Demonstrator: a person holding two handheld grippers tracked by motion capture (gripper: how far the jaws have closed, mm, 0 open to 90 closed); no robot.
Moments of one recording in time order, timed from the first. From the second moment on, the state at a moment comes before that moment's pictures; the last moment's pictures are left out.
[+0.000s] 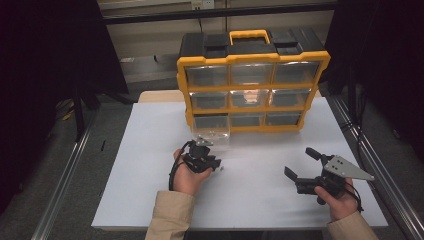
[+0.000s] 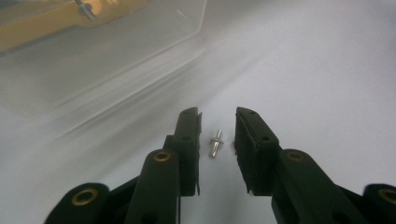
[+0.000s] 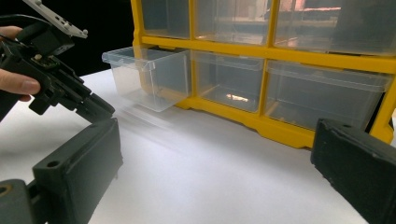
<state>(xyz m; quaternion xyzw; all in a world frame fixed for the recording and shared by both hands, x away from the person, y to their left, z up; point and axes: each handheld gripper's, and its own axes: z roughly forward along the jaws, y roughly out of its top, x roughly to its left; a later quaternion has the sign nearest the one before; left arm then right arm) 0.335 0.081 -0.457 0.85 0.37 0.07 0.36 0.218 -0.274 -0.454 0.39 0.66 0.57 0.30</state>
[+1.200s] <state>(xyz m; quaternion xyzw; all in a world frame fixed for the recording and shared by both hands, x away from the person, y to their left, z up) 0.337 0.079 -0.469 0.85 0.40 0.06 0.35 0.218 -0.274 -0.454 0.39 0.66 0.57 0.30</state>
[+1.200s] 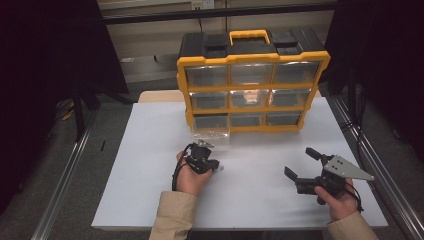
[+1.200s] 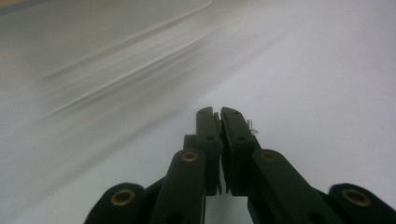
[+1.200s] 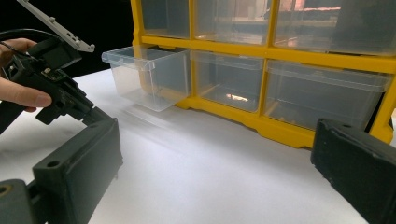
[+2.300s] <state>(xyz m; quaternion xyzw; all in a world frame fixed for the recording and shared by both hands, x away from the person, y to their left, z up) 0.344 0.093 -0.422 0.82 0.42 0.03 0.38 0.218 -0.274 -0.454 0.39 0.66 0.57 0.30</state>
